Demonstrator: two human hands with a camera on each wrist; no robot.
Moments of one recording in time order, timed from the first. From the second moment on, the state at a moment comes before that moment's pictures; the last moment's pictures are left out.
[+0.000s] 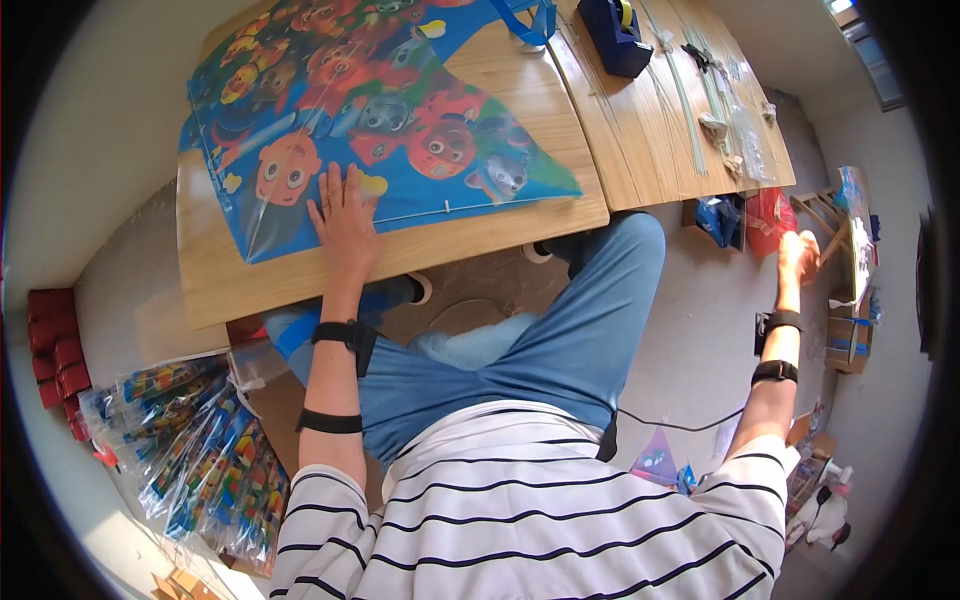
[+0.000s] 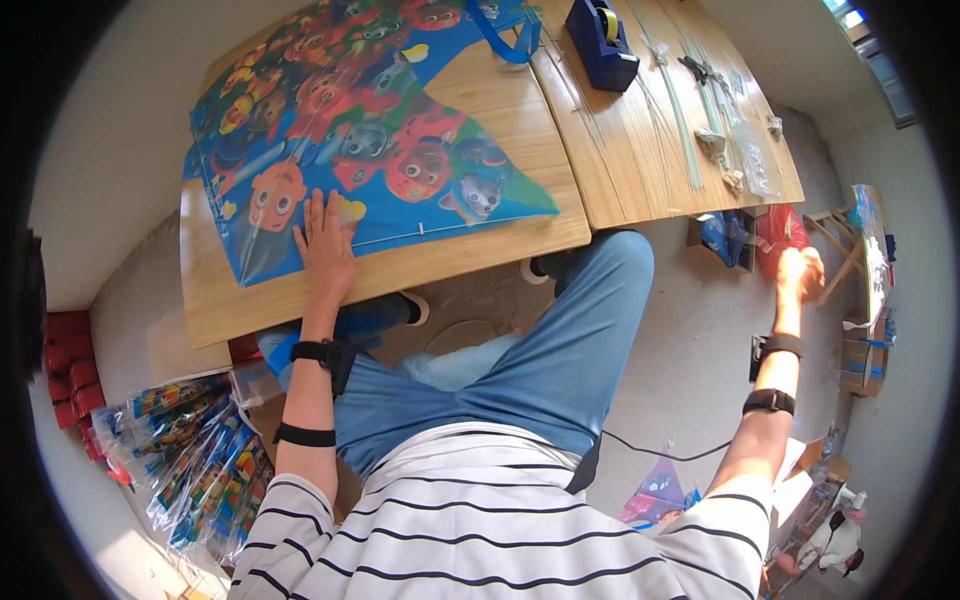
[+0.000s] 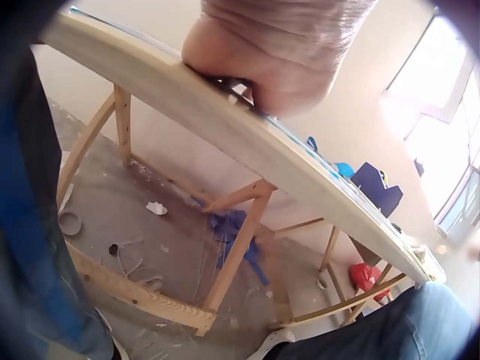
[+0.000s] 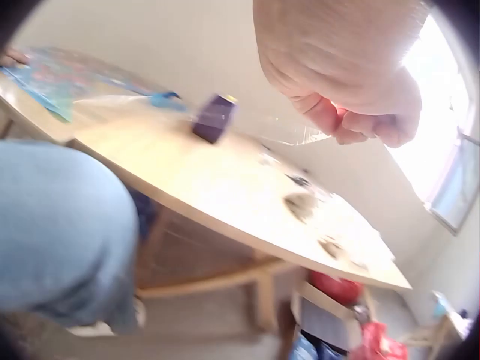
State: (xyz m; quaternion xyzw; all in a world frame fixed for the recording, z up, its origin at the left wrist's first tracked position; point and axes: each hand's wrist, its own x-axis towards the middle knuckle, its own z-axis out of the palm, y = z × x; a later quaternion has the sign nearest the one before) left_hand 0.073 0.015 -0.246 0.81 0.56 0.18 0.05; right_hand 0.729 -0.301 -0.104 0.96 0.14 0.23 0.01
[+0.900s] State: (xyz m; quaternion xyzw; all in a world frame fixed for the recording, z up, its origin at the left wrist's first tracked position) left_hand 0.181 -0.086 -0.129 0.28 0.14 0.26 0.91; right_hand 0.348 -0.094 0.022 0.17 0.42 -0.66 -0.60
